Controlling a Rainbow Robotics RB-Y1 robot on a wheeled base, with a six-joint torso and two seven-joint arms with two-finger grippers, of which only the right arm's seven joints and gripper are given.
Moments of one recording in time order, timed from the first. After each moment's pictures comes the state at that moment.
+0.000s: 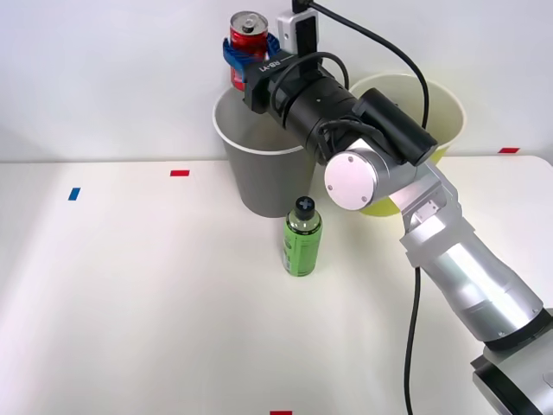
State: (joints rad) arm -0.72 -0.24 0.42 -1.47 -0.87 0.09 1.96
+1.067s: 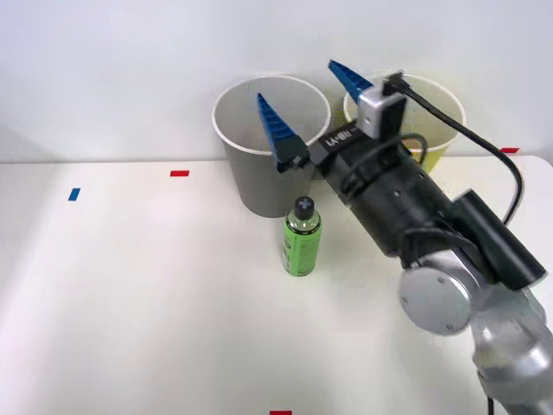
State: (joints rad) arm -0.17 -0.33 0.37 -2.07 -0.78 0.08 2.06
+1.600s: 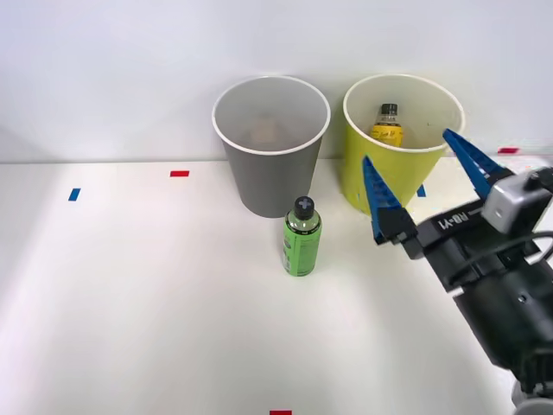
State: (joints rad) arm 0.37 -0.43 0.22 -2.40 -0.77 0.01 2.08
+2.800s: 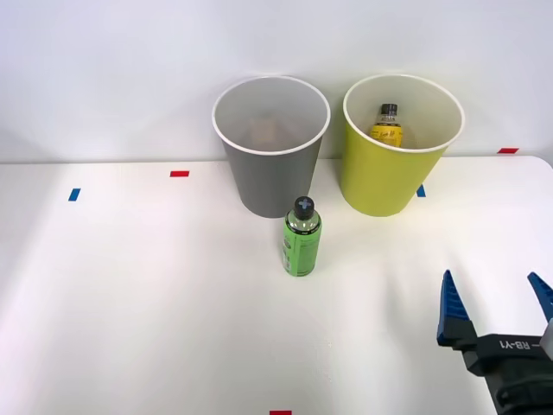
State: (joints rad) arm 0.87 -0.23 0.18 -2.34 -0.68 -0.17 2.12
